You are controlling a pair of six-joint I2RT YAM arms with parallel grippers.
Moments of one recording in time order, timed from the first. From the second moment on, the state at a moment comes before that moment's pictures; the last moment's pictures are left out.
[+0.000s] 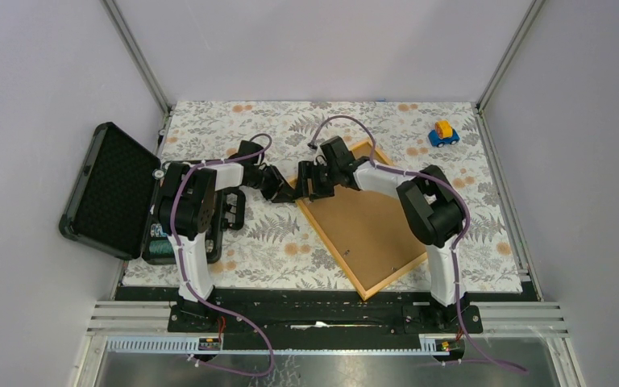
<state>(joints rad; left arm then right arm) -0.23 2.02 1.17 -0.24 0.65 -0.92 0.63 2.09 1.41 -0.19 -0.45 0.51</state>
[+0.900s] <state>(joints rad) -0.23 2.02 1.16 -0.23 0.67 -0.93 0.66 2.02 1.24 0.00 -0.46 0.67</state>
